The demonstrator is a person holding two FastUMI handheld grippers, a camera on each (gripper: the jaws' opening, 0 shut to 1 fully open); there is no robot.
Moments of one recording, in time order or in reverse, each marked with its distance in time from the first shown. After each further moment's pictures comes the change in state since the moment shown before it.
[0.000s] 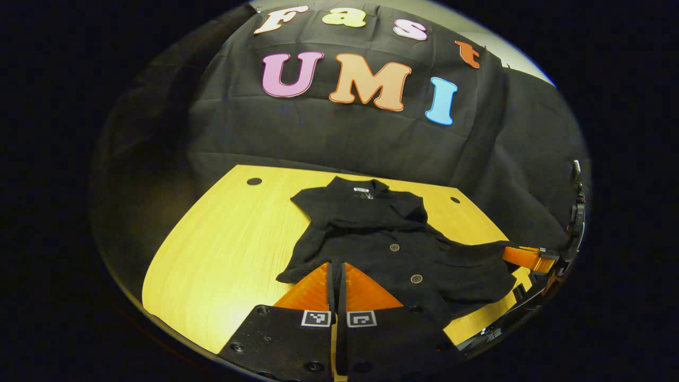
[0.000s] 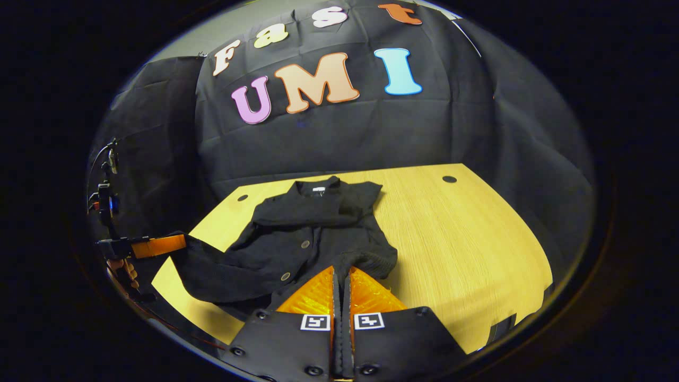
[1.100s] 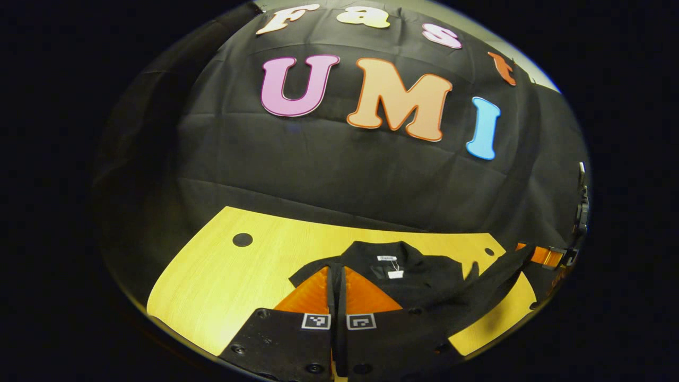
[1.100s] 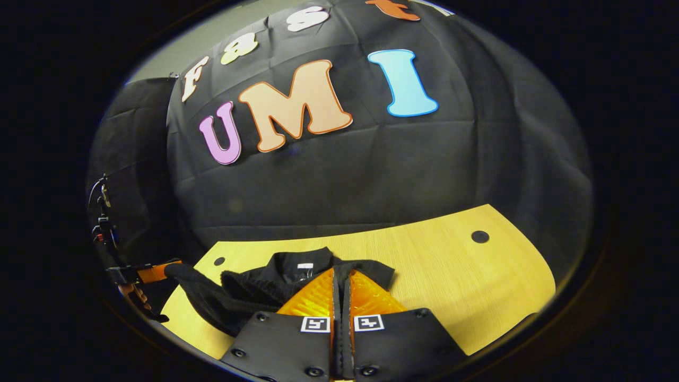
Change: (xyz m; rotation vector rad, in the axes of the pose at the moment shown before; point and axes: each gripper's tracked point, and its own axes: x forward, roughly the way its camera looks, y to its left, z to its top) left arm 0.194 0.051 0.139 -0.058 -0.106 0.080; right arm 0.197 -0.019 0.201 0.075 -0.111 0.004
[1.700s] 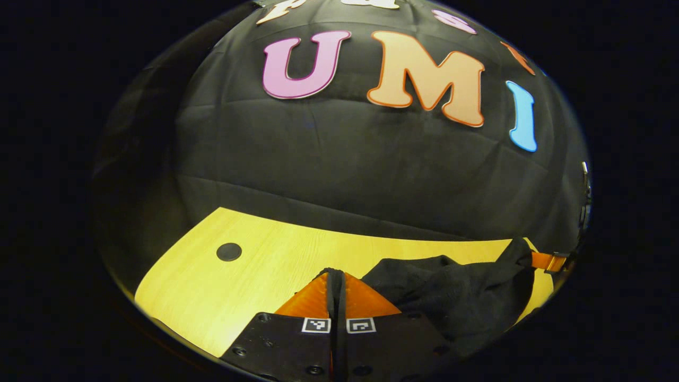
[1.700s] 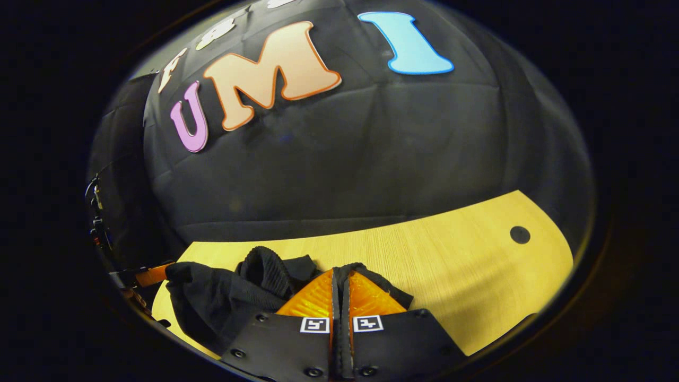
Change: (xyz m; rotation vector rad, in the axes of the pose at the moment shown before) left arm 0.124 0.026 -0.025 0.005 0.024 0.121; right arm 0.149 -0.024 -0.019 0.045 0.095 -0.019
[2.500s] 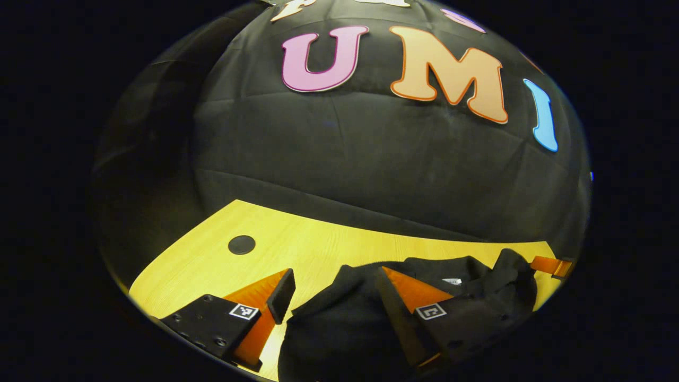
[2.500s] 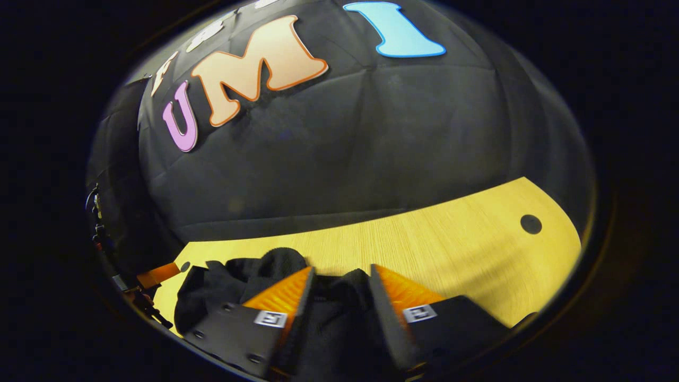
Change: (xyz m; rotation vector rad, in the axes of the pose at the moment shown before) left arm 0.003 0.023 0.003 -0.037 -0.030 0.104; right arm 0.013 -0.012 0.000 0.006 -0.019 0.014
